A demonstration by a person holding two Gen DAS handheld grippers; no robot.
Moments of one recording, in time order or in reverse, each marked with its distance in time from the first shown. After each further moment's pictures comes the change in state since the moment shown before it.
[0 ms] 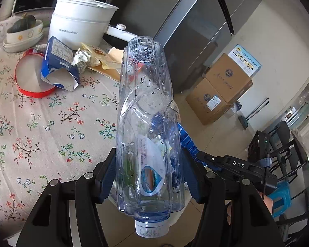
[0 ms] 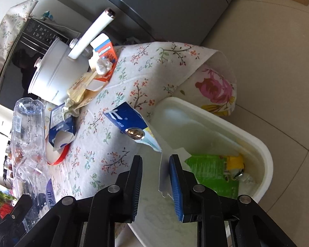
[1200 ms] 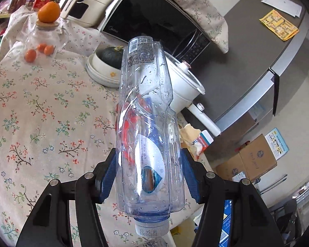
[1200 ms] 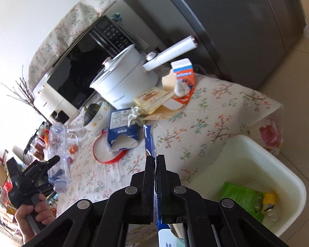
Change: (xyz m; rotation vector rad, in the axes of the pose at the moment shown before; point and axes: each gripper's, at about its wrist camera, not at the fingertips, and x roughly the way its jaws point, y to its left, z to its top) left arm -0.113 0.149 0.065 -0.347 -0.342 0.192; right arm -0.045 0.082 -0.004 -0.238 -0.145 0.190
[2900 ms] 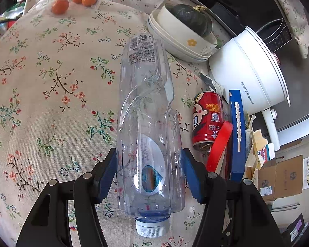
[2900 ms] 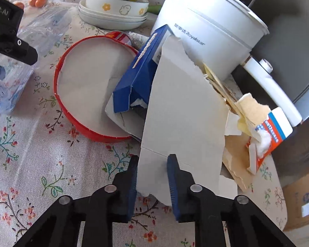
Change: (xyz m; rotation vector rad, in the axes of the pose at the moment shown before) left arm 0.117 0.106 0.038 -0.227 0.235 0.328; right arm 0.293 0.165 -0.072 -1.011 0.229 -0.481
